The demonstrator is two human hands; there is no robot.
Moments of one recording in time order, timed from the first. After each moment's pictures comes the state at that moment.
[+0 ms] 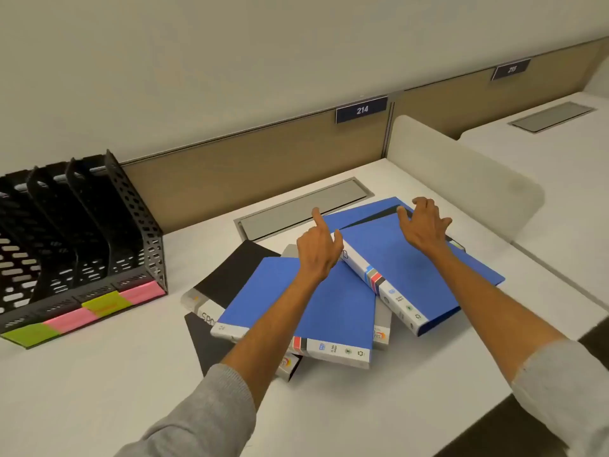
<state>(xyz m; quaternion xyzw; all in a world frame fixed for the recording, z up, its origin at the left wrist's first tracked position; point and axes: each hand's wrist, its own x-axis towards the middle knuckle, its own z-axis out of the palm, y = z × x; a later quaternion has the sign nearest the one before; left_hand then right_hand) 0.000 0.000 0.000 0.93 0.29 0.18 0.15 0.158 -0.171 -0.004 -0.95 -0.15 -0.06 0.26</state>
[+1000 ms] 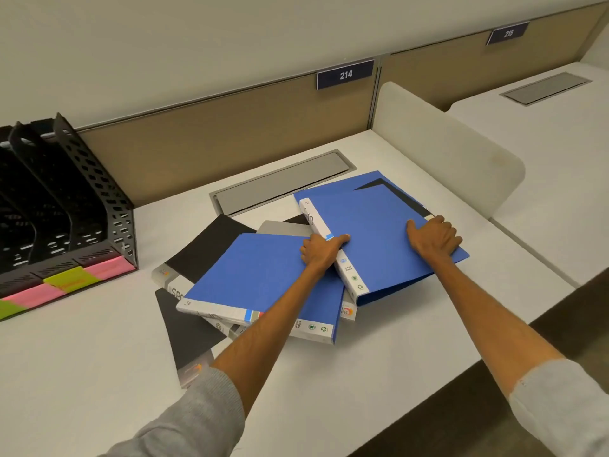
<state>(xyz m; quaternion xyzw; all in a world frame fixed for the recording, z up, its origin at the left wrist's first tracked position) 0.022 -0.062 -0.061 0.73 0.42 0.02 0.54 0.158 -0.246 -0.057 -0.98 0.02 0.00 0.18</state>
